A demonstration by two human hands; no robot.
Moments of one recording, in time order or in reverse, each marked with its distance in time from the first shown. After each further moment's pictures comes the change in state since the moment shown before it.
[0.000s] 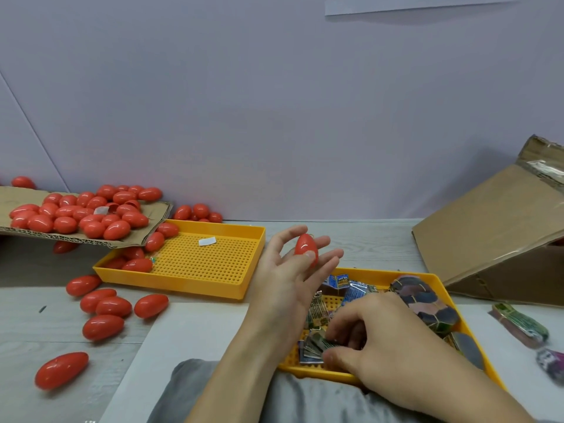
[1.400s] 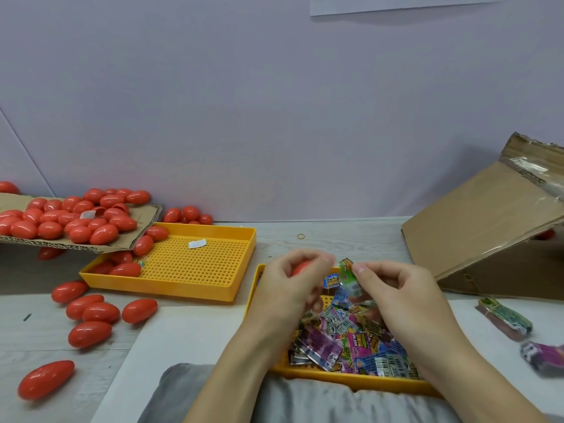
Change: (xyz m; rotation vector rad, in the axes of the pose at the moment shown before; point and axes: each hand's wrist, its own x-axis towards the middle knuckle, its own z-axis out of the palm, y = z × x) left_hand 0.000 -0.010 0.000 0.497 -0.112 -0.010; right_hand 0.009 0.014 -0.006 0.784 0.512 0.261
